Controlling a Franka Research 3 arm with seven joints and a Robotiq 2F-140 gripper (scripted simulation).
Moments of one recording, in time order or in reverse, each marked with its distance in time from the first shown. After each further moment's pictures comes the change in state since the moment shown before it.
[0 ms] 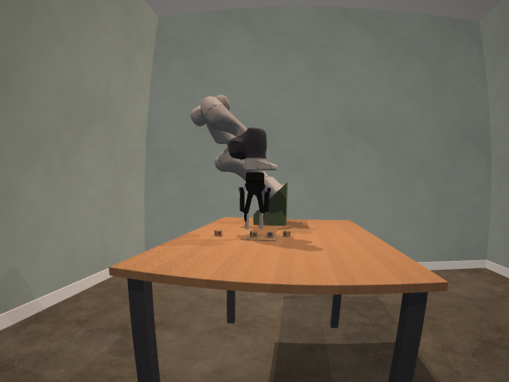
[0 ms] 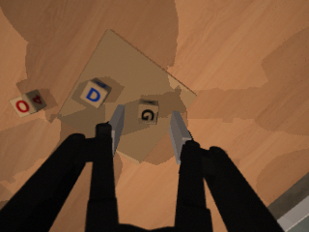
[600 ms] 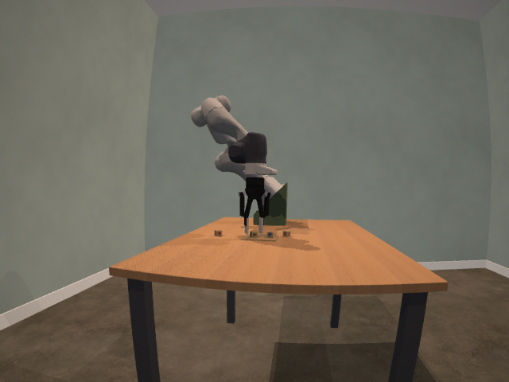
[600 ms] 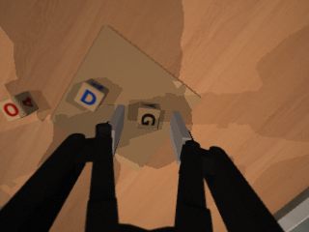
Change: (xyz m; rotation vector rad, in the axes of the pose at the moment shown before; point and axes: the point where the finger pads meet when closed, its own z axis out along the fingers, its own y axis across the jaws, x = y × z) arm -0.002 -0.001 0.019 -0.001 -0.006 -0.004
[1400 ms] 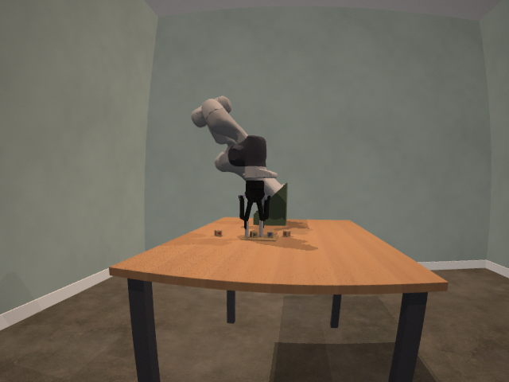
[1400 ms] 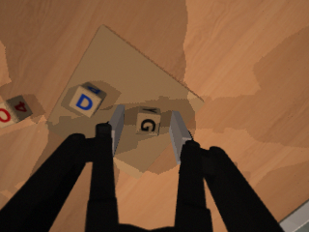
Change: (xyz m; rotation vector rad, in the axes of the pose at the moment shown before) arm 0.001 0.000 0.013 0.002 0.004 0.004
